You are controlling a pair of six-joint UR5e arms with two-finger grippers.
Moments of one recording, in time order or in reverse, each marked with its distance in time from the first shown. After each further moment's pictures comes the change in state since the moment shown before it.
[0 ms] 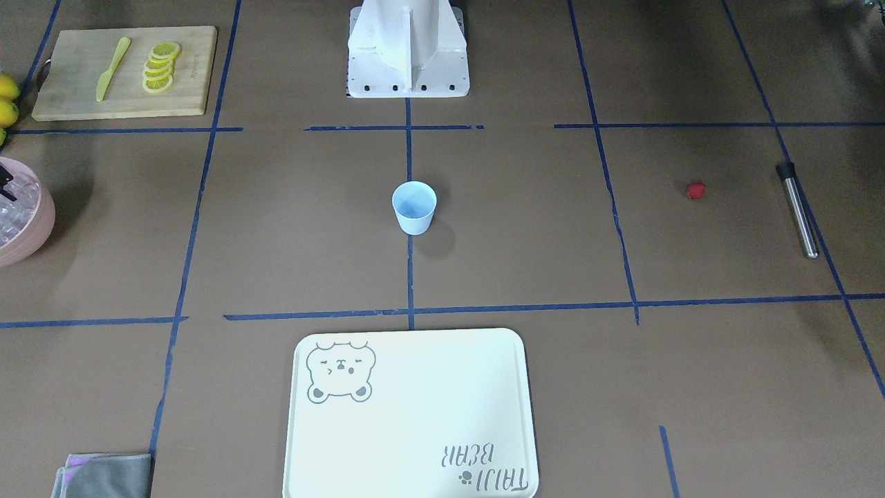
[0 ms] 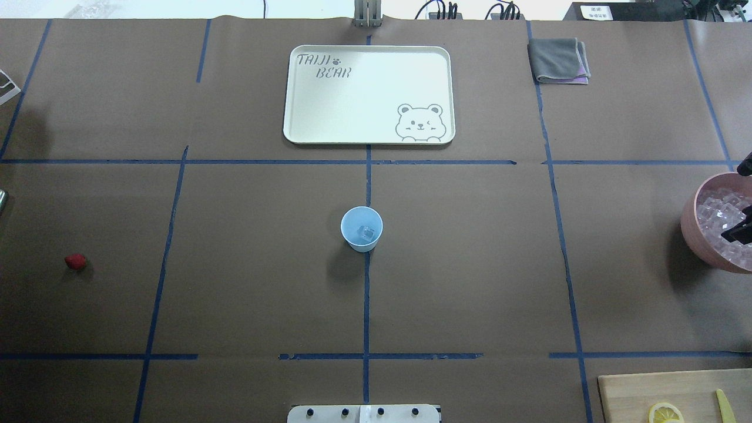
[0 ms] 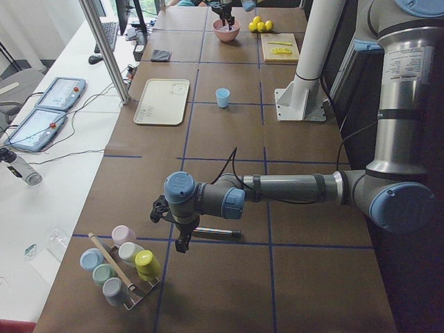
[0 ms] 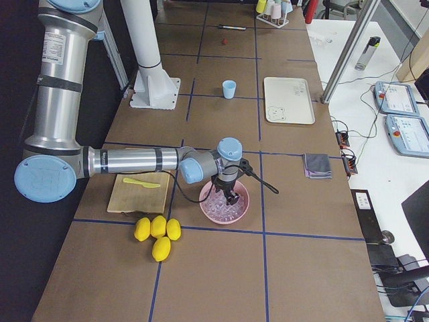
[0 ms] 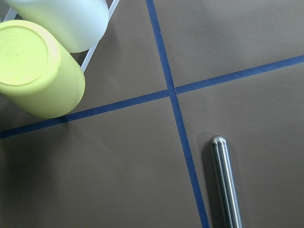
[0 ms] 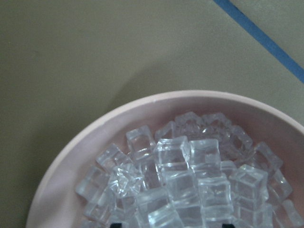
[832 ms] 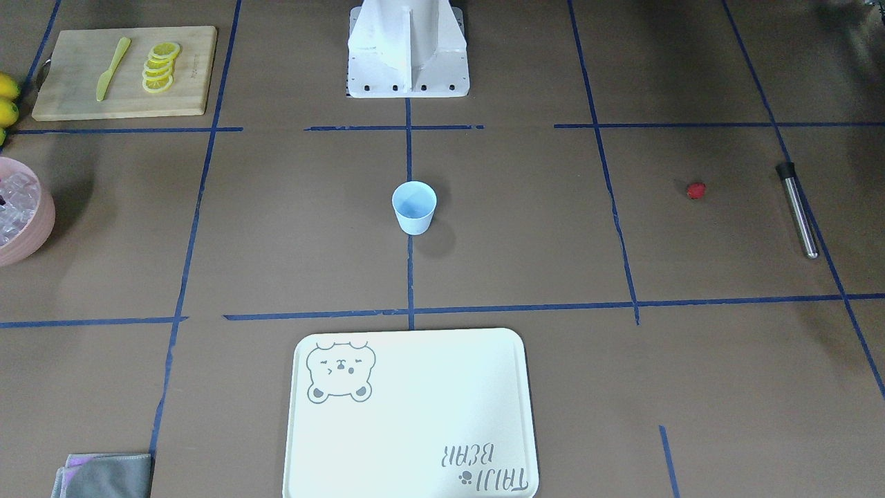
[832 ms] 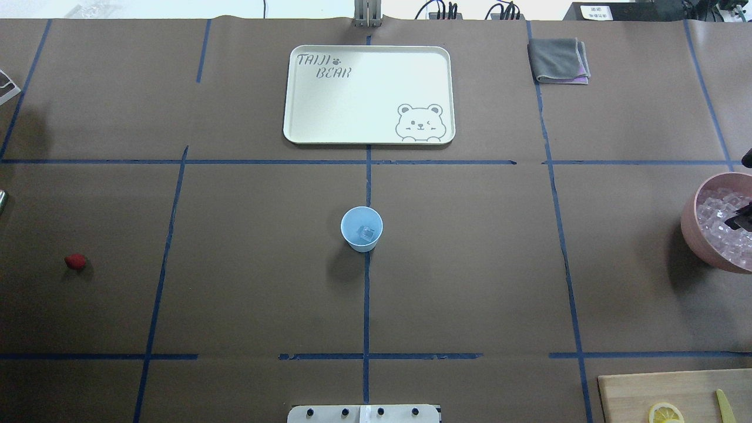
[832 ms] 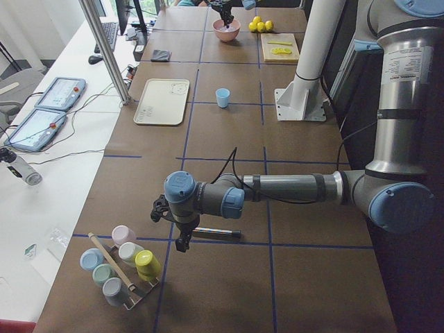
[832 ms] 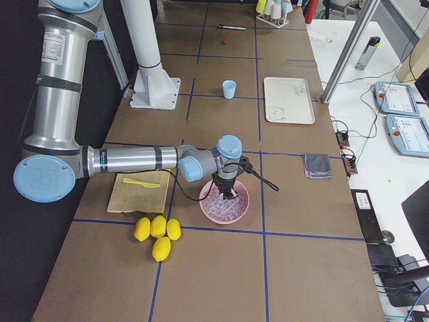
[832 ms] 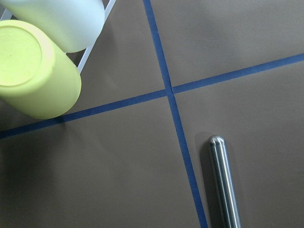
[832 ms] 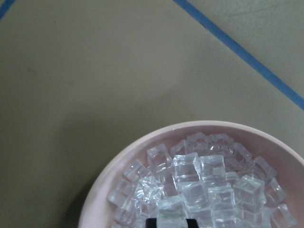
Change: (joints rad) left arm 0.009 0.000 0.000 0.000 0.000 0.000; right arm 0.042 0.009 0.098 -0.101 0.045 0.014
